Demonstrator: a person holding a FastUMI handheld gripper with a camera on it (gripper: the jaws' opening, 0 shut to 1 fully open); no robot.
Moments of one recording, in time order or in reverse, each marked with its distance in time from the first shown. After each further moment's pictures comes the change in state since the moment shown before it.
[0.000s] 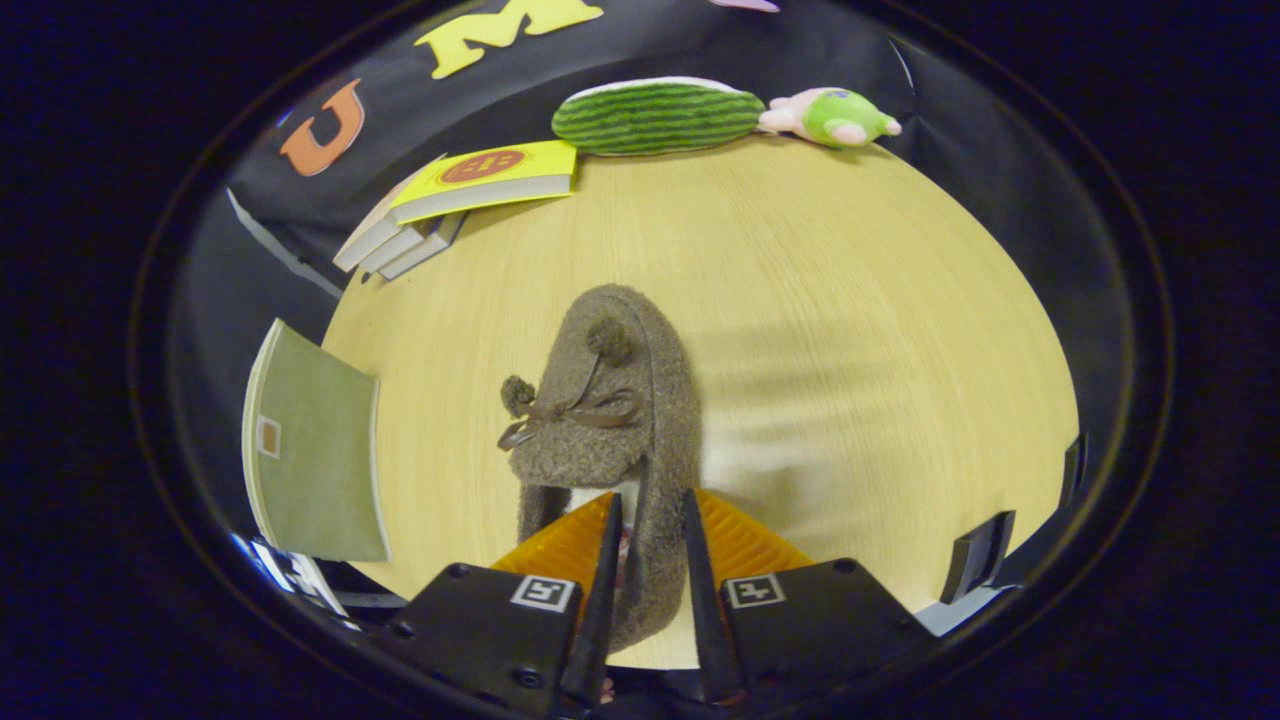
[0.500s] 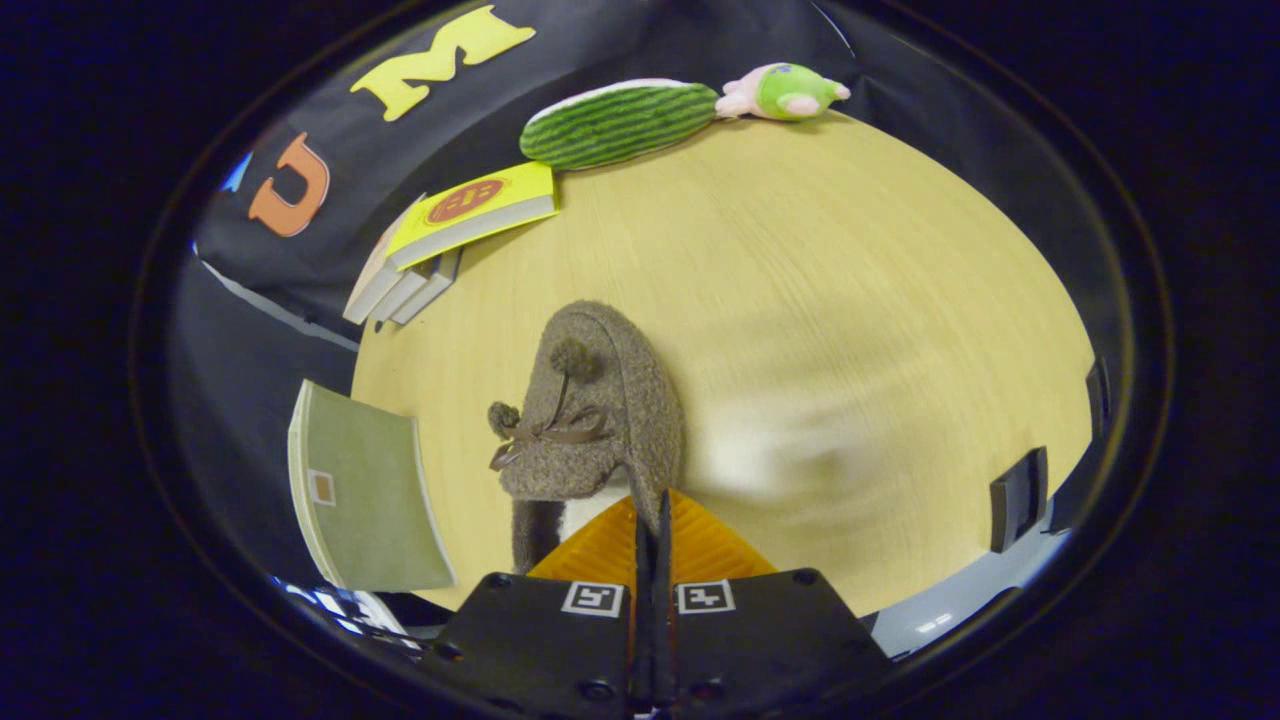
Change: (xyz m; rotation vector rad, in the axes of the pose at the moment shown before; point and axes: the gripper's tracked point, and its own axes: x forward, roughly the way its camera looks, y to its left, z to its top) arm -0.032 0.040 -0.003 0.173 0.000 0.088
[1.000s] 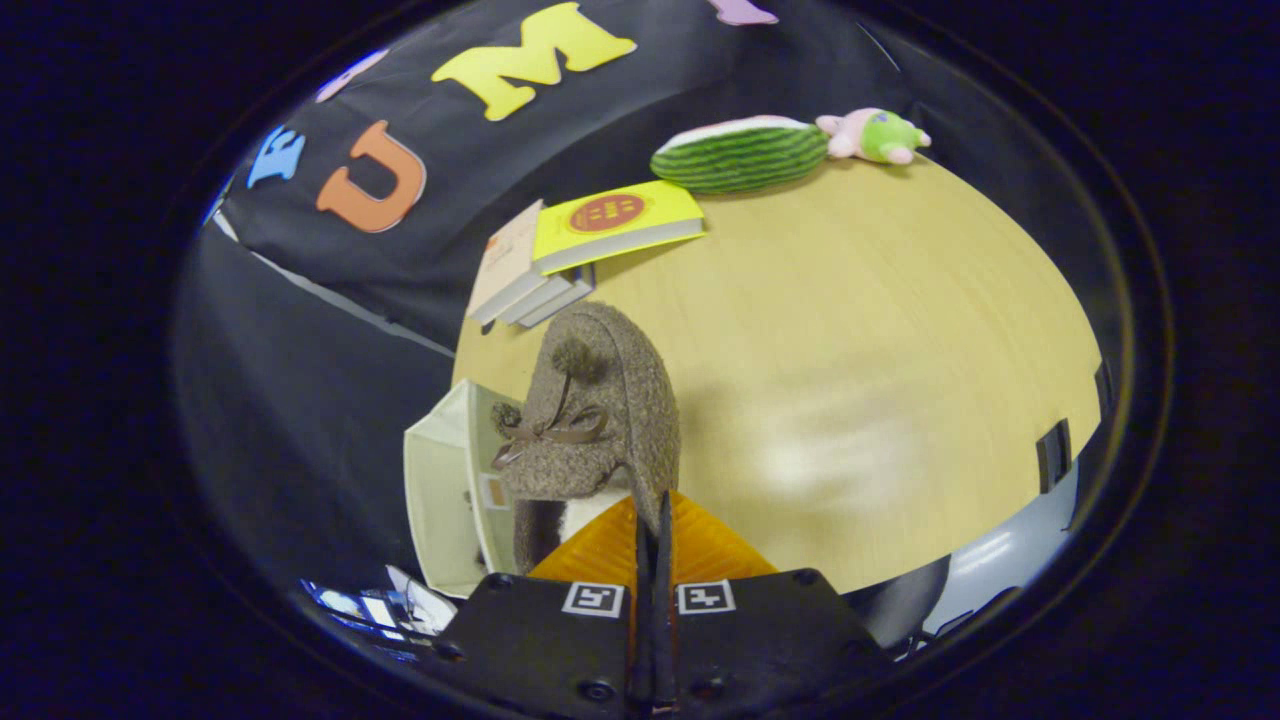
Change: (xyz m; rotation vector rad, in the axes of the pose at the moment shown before) arm -0.079 0.186 -0.018 -0.078 -0.041 0.165
